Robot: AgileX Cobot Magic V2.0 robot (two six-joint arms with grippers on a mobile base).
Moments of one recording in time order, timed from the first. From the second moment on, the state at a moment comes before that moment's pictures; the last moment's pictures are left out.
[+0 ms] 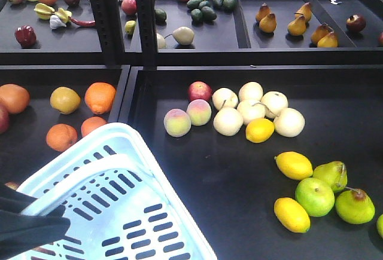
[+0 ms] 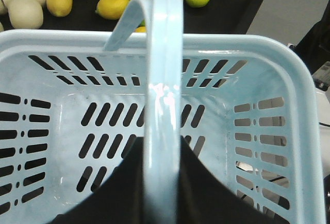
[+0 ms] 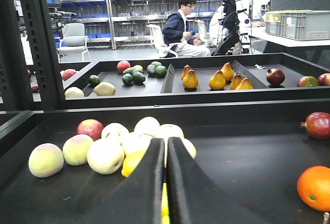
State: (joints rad) left arm -0.42 0.80 -0.95 -0.60 1.09 0.62; right arm 0.01 -0.01 0.03 -0.26 0.05 0.25
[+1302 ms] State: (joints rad) left arm -0.42 0.80 -0.95 -0.60 1.09 0.62; right arm 0.01 -0.01 0.03 -0.26 0.05 0.25
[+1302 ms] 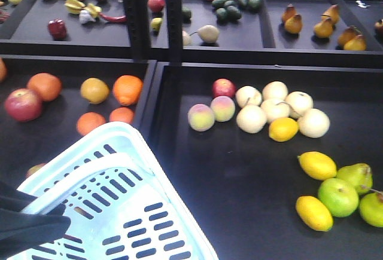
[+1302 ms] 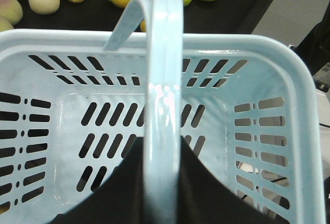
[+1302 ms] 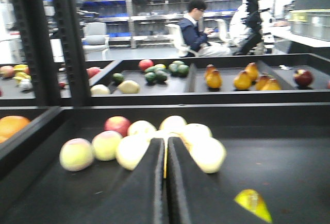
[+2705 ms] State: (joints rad) left arm -0.42 0.80 -0.95 -0.60 1.09 0.62; right arm 0.01 -0.01 0.03 -0.26 0.05 0.25
